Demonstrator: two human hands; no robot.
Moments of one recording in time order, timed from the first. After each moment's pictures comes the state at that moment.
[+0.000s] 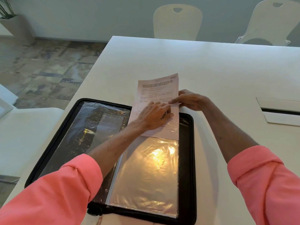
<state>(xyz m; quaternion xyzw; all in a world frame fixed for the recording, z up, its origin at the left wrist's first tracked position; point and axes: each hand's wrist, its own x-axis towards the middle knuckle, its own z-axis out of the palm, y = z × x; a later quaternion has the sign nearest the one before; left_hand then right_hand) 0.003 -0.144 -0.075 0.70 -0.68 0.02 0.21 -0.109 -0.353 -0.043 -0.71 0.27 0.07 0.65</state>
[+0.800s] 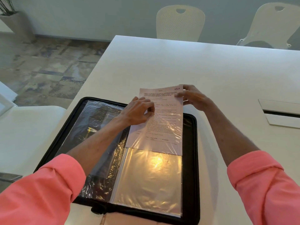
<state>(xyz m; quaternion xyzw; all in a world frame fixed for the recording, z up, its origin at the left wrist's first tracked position) 0.072 -0.096 -0.066 0.71 -0.68 -0.01 0.18 -0.108 -0.349 -0.034 -0.72 0.29 -0.05 0.62</state>
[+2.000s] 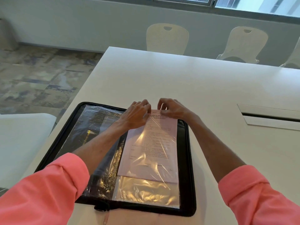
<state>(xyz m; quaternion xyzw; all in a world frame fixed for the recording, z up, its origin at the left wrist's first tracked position) 0.052 -0.087 -0.050 0.71 -0.67 0.03 0.21 -0.114 -0.255 0.000 -0.94 0.22 0.00 0.28</state>
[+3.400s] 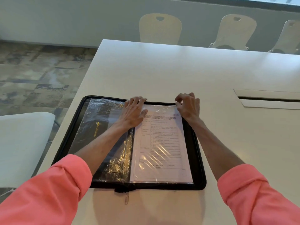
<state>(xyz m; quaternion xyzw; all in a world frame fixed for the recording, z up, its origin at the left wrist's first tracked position) 0.059 -0.036 -0.076 0.78 -0.60 -0.02 0.19 -0.159 -0.209 -0.037 -0.86 0.46 -0.19 0.13</state>
